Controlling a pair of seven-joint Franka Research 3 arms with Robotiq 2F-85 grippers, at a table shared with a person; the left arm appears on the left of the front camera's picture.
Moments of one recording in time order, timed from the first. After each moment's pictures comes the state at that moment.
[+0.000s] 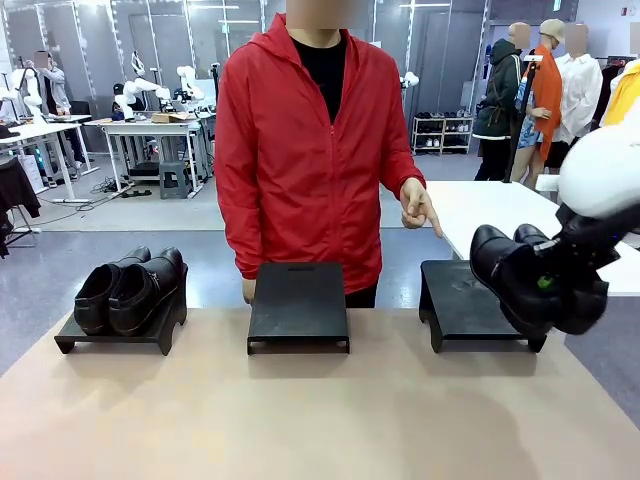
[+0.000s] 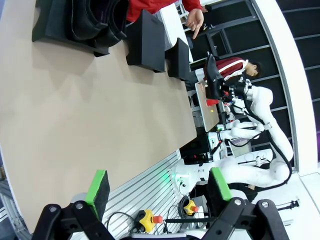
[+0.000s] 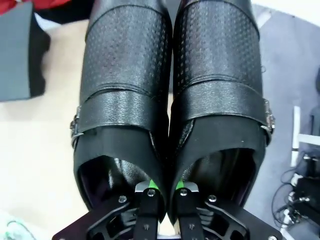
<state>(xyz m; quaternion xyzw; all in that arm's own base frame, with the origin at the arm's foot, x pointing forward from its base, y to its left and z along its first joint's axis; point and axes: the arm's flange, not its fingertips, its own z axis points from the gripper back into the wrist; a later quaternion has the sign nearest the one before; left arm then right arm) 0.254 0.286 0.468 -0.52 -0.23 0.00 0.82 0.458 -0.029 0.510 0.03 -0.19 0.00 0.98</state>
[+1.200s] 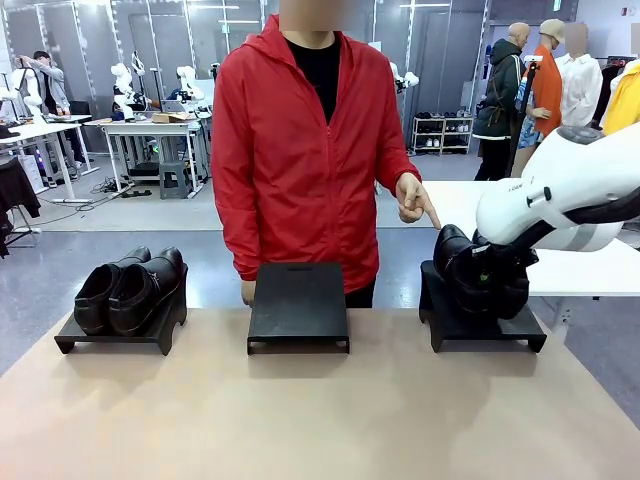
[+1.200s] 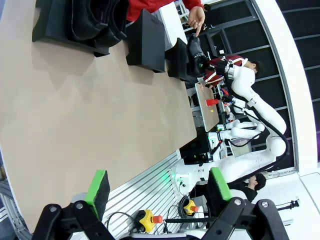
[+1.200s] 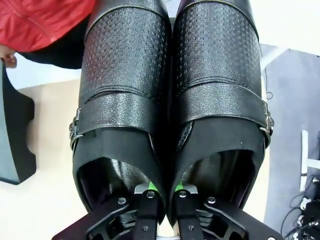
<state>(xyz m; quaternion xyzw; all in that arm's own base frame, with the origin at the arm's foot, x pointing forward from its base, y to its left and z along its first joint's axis) 0.254 0.286 0.468 -0.52 -0.23 0.00 0.82 0.592 0.004 0.433 0.03 -0.23 -0.03 0.97</state>
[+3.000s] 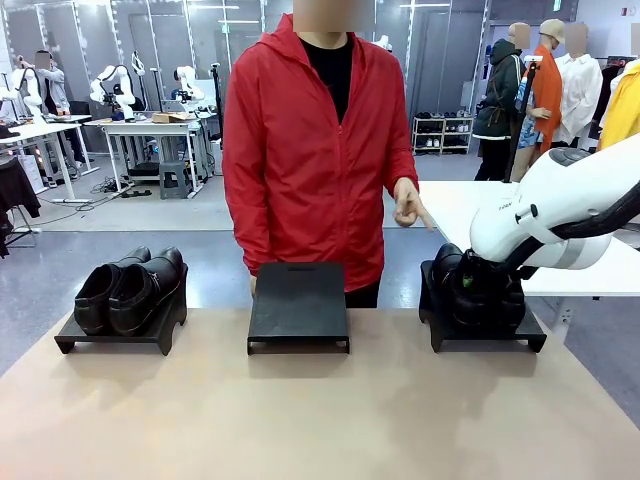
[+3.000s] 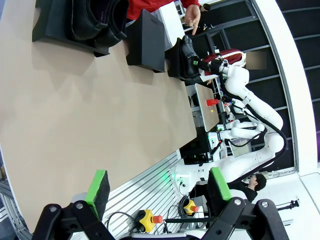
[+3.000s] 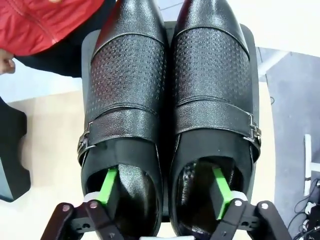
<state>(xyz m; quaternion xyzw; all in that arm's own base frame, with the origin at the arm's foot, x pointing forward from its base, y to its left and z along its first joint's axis) 0.254 0.286 0.468 -0.52 -0.23 0.00 0.82 0.604 0.001 0.407 0.03 -0.25 -0.04 0.97</state>
